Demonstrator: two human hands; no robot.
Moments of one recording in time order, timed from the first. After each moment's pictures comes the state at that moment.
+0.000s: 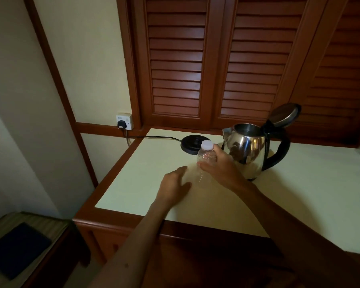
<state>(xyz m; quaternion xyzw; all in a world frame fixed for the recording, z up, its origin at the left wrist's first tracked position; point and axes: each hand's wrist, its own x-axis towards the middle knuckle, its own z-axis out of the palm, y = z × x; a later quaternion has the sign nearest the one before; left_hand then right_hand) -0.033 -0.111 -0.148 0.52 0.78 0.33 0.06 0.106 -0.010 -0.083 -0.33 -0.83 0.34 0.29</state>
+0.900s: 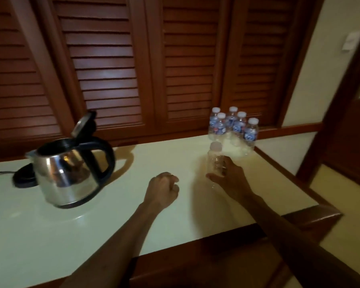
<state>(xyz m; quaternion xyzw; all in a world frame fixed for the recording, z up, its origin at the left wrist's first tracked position) 0.326 0.139 -0.150 0.69 0.68 0.26 0.03 0.553 0.178 -0.109 -0.52 -0.71 0.29 0.37</state>
